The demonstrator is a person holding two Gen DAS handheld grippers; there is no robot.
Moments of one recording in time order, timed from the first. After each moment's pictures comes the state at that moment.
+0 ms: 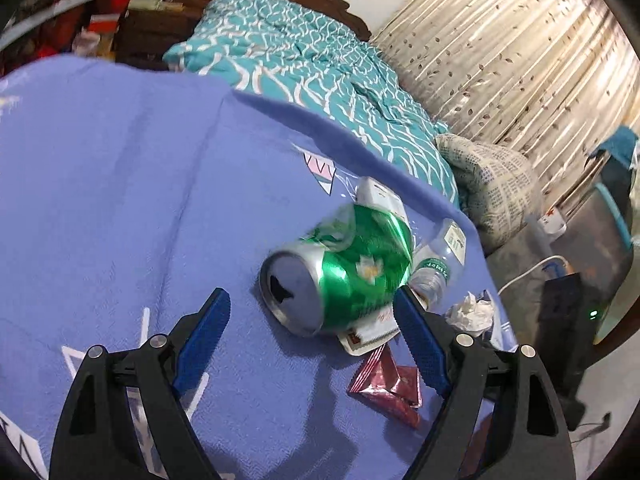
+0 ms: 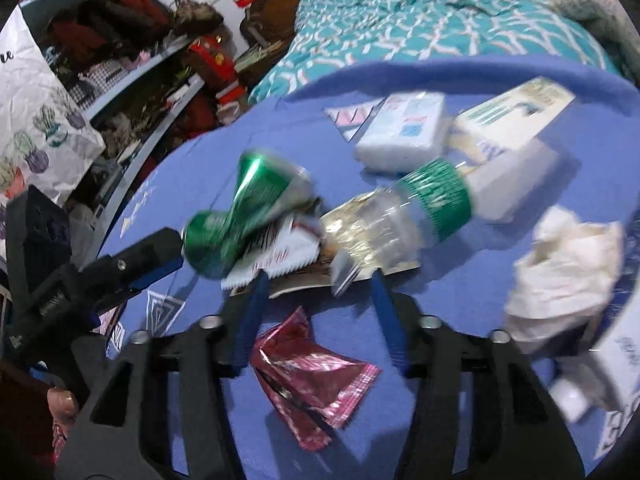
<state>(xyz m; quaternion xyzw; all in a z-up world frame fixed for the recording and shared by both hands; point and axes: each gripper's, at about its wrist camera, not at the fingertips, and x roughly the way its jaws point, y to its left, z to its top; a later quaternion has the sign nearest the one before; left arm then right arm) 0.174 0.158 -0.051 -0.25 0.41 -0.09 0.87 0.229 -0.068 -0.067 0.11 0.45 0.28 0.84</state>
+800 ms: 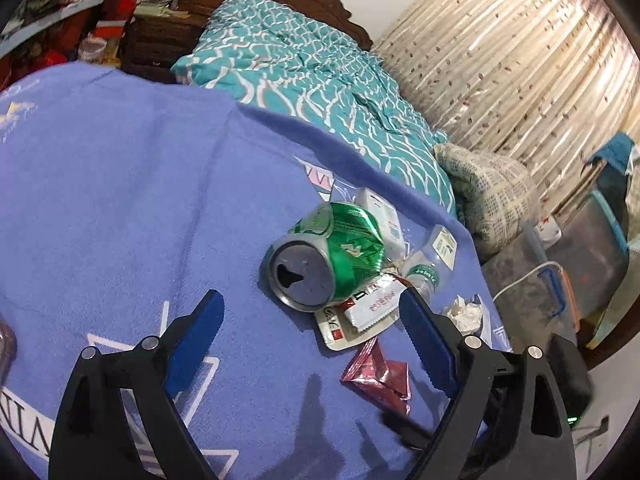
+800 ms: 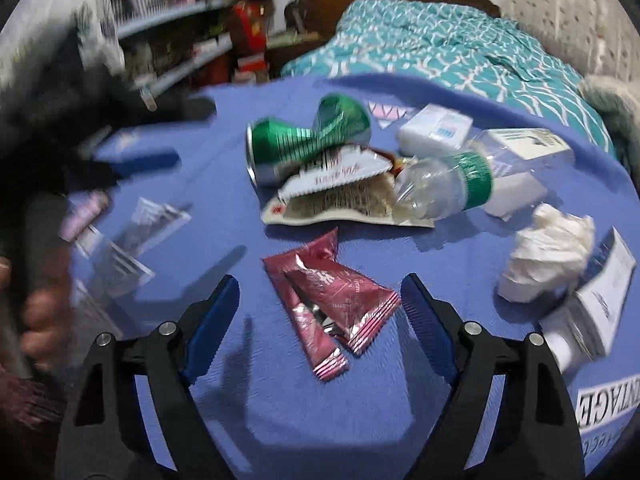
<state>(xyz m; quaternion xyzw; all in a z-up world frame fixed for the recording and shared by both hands) 0.155 0.157 -0.028 -0.24 0.39 -0.08 0.89 0.158 -0.044 -0.066 -0.07 0.40 0.28 0.87</state>
